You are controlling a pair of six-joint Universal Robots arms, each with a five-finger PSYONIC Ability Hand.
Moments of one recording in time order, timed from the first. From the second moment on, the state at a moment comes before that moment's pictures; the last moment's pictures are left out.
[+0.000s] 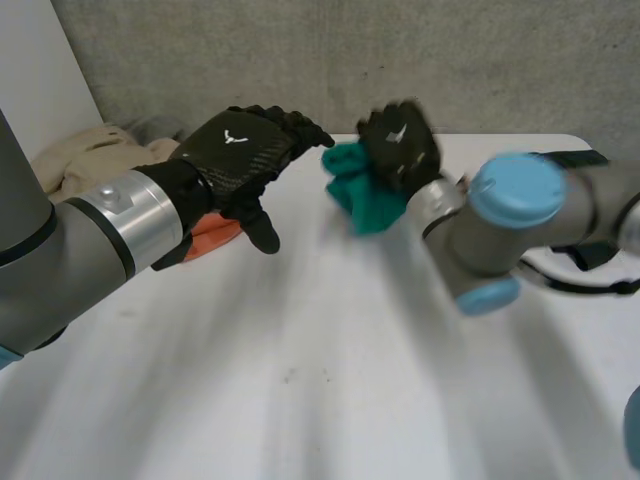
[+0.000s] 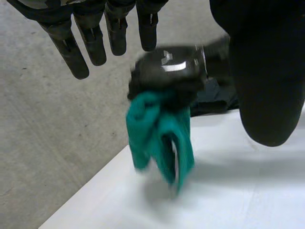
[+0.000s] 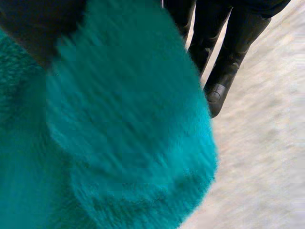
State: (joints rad) left arm 4.26 -1.77 -1.36 3.02 -1.15 3.40; right arm 2.08 -0.78 1.02 -0.48 1.41 2.65; left_hand 0.23 0.23 0.23 0.23 0.05; right_hand 0.93 1.18 1.15 1.19 0.94
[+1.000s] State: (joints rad) left arm 4.25 -1.77 -1.37 3.07 -1.19 3.36; right arm 1.20 -0.69 1.11 -0.79 0.88 2.93; left_hand 0.23 0.23 0.23 0.23 0.05; right_hand 0.20 0.22 0.22 0.24 0.07
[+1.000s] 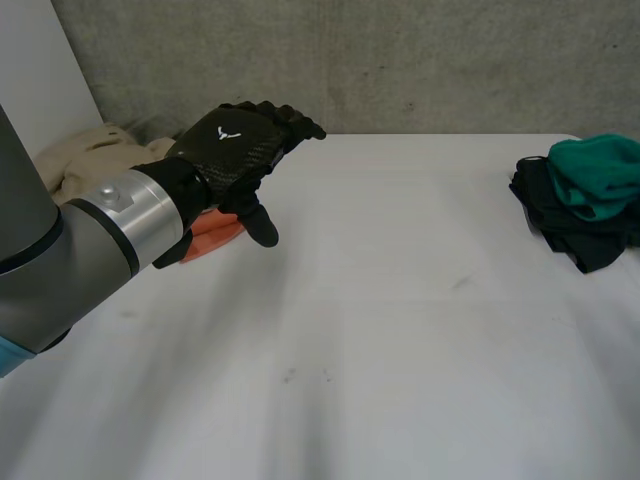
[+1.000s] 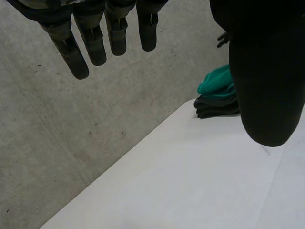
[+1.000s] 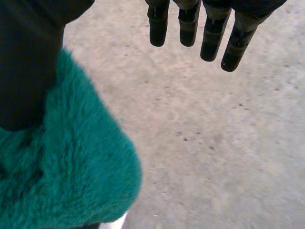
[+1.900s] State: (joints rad) left arm 4.43 -1.79 -1.31 3.32 -1.37 3.34; right arm 1.64 -1.42 1.57 -0.69 1.19 2.94; left_hand 0.23 0.23 0.23 0.23 0.05; right_hand 0.20 0.22 0.21 0.24 0.07
